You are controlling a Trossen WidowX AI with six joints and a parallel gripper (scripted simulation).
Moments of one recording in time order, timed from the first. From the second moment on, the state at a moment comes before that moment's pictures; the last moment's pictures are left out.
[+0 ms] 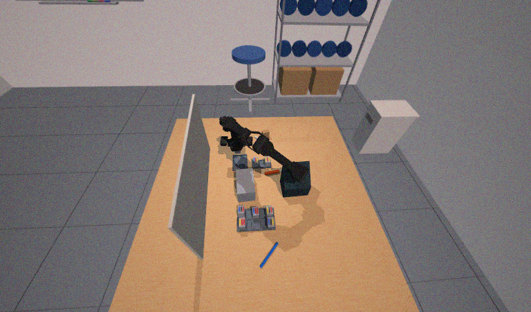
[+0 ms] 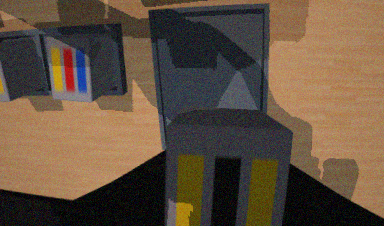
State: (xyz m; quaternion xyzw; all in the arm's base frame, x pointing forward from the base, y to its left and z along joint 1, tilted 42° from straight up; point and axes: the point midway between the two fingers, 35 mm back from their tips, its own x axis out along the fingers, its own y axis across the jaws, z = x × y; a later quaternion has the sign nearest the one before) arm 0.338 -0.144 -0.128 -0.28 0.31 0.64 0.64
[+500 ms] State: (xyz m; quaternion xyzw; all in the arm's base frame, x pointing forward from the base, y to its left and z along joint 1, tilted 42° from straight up) arm 0.339 -0.131 -0.145 -0.28 0.31 0.64 0.64
